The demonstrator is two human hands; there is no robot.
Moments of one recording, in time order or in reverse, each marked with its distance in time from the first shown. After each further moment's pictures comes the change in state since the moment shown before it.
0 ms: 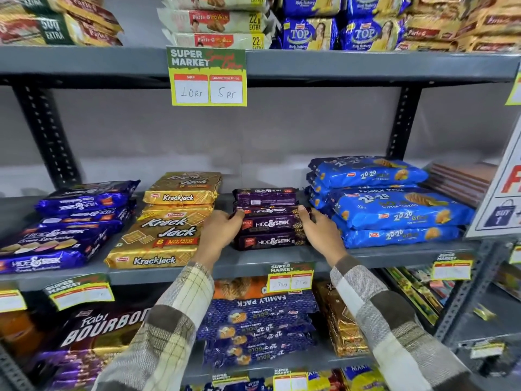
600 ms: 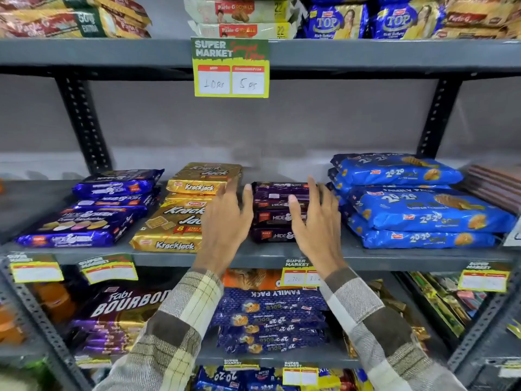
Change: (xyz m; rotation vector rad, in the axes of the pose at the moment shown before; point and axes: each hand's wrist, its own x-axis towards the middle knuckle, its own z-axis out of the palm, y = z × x) left_hand -0.028 0.008 -0.017 0.328 0.439 0.444; right_hand -0.032 -0.044 0.023 -0.178 0.332 -0.389
